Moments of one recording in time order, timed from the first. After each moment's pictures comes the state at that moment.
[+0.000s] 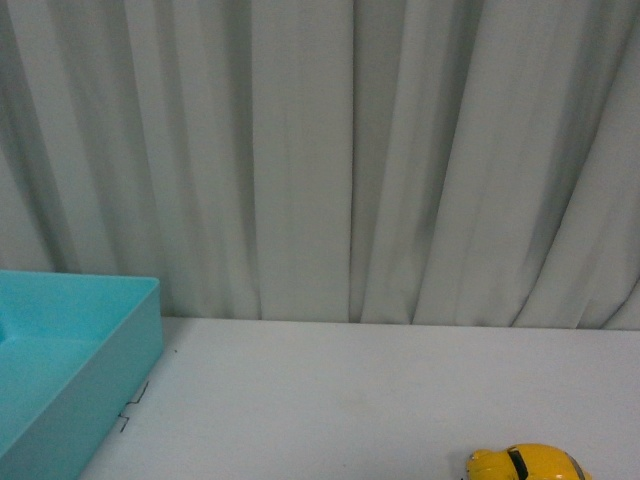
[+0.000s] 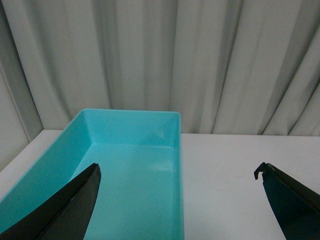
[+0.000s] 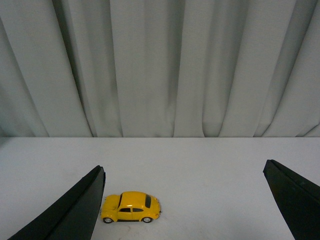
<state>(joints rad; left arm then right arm) 0.00 0.00 0.01 0.00 0.00 0.00 0.00 0.00 0.01 0.00 0.00 -0.01</state>
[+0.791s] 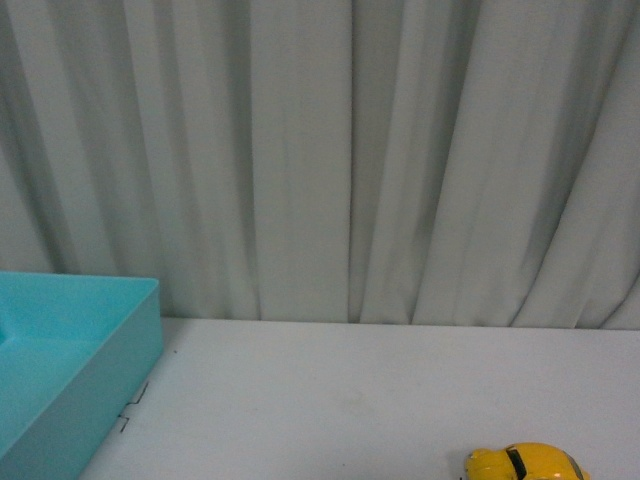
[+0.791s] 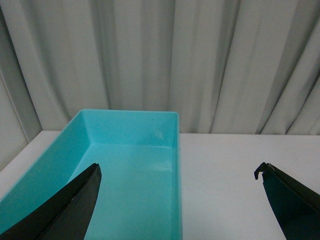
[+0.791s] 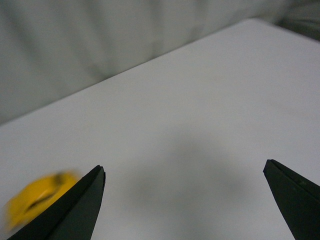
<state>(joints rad) 0.00 0.00 0.01 0.00 0.00 0.00 0.08 0.29 0.11 -0.17 0.44 0.26</state>
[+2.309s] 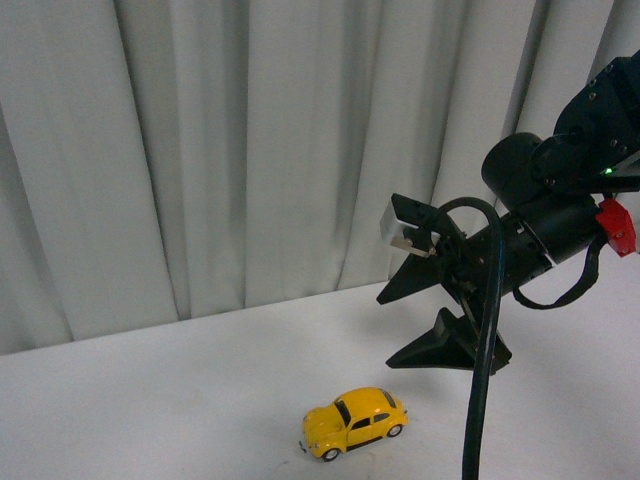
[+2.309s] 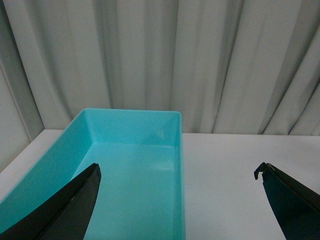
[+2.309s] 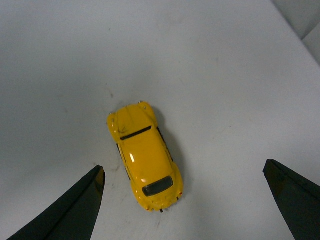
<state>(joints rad) 0.00 0.00 0.01 0.00 0.00 0.00 -0.22 2.04 1.27 -0.50 -0.81 -1.28</state>
